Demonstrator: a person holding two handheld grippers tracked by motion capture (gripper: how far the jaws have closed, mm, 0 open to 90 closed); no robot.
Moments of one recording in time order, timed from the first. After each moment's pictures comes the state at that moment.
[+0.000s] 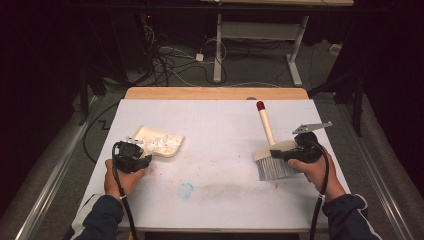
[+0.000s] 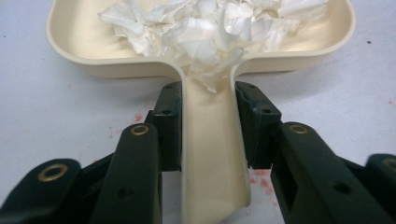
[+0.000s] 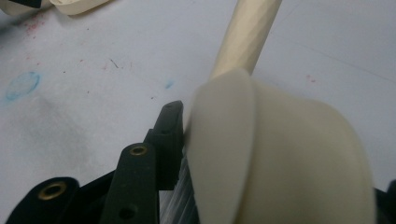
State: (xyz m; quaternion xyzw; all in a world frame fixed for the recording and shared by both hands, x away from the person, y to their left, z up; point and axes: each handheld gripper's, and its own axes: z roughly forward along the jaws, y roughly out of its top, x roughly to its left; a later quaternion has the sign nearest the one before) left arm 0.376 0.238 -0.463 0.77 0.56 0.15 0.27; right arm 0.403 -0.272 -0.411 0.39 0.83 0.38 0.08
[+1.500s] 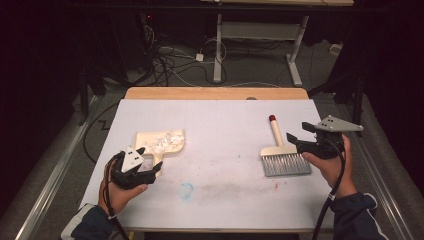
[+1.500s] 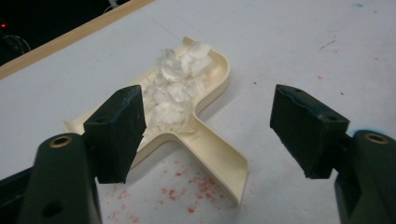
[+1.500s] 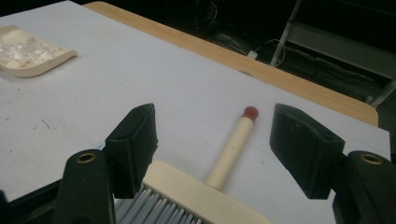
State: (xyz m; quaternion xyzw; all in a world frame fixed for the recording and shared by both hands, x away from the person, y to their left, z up) left arm 0.315 0.226 -0.442 0.81 0.37 0.28 0.37; right arm 0.381 -0.295 -0.371 0.38 0.77 0.43 0.29
